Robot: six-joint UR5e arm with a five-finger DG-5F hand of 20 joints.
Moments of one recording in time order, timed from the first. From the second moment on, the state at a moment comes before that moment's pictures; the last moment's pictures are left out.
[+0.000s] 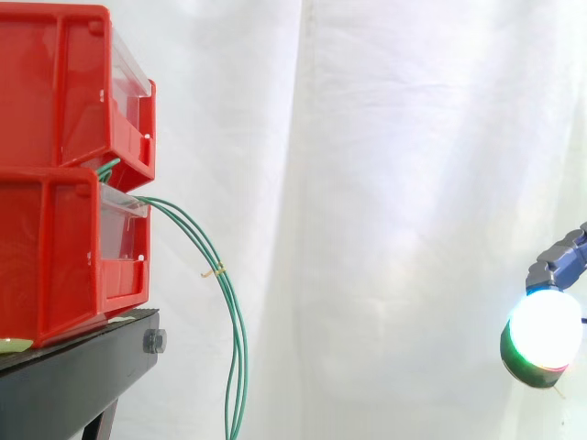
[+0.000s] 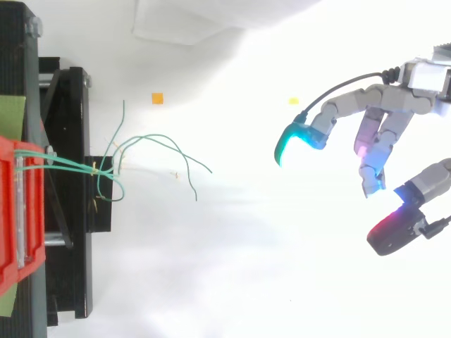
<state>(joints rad) 0.09 -1.91 -1.64 -2.97 -1.41 -0.35</state>
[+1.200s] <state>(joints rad) 0.09 -1.91 -1.64 -2.97 -1.41 -0.35</state>
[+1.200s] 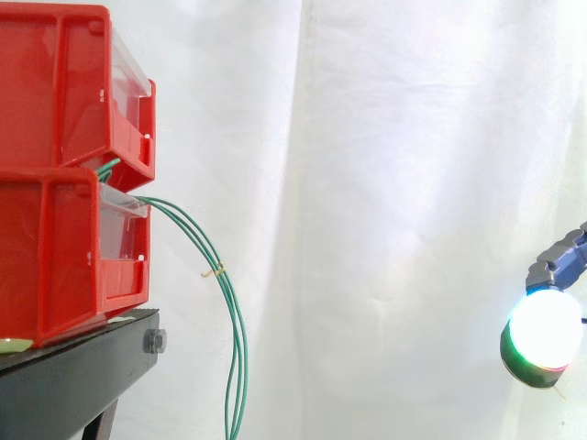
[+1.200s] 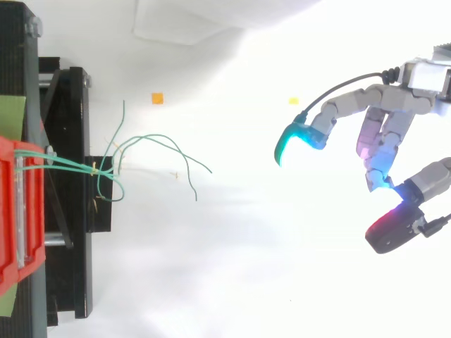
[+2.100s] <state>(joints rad) 0.09 -1.91 -1.64 -2.97 -1.41 -0.35</state>
